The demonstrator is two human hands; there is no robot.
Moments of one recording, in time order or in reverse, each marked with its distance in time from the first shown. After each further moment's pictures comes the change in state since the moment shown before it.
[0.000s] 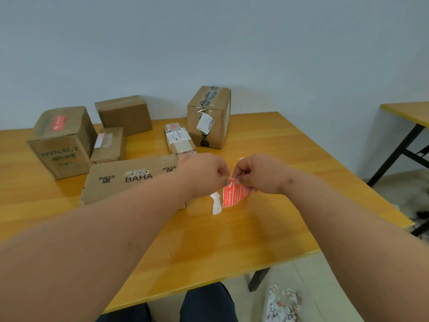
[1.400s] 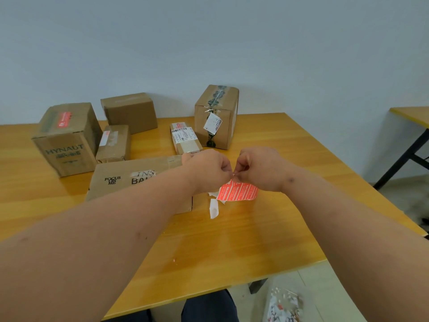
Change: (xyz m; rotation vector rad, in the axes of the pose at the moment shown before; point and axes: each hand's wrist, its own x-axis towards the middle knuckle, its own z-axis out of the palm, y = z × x) left_hand 0.009 -0.009 -0.003 -0.133 0.016 -0.061; right_hand 0.016 -0.023 -0.005 -0.274 0.079 -0.053
